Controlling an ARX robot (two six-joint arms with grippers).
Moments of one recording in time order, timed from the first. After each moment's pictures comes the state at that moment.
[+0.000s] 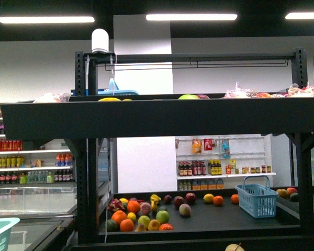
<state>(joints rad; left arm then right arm) 0.00 0.01 0.01 0.00 0.00 -0.01 0.00 0.00 0.02 0.00 0.00 0.00</state>
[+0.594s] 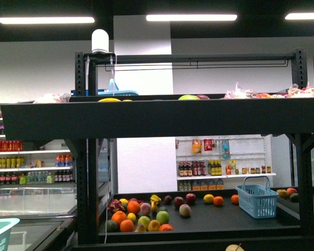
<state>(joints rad) 0.00 0.01 0.01 0.00 0.00 -0.01 0.00 0.00 0.02 0.00 0.00 0.00</state>
